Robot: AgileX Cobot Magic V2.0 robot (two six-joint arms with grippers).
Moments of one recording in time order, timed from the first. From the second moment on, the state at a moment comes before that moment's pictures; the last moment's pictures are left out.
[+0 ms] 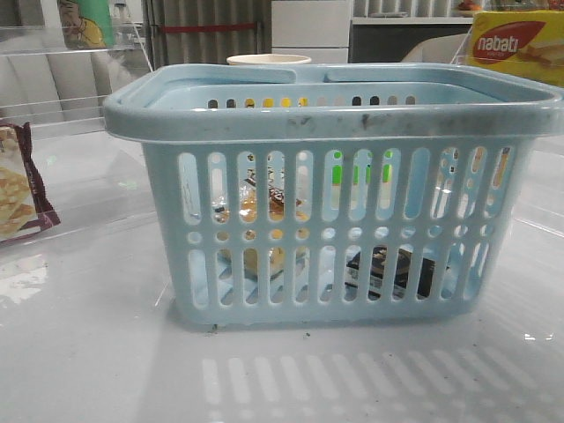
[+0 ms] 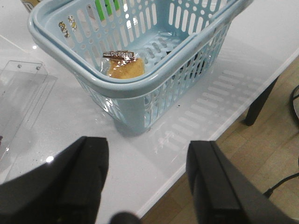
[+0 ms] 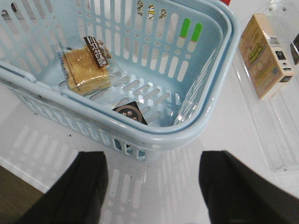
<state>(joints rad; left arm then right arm) -0.68 0.67 -0.81 -0.09 0.80 0.19 0.44 0.74 -0.81 -0.06 0.72 0.01</state>
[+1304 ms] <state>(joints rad) -0.68 0.69 -0.80 -0.09 0.73 0.19 0.44 0.51 -0.72 -0.06 0.88 0.01</state>
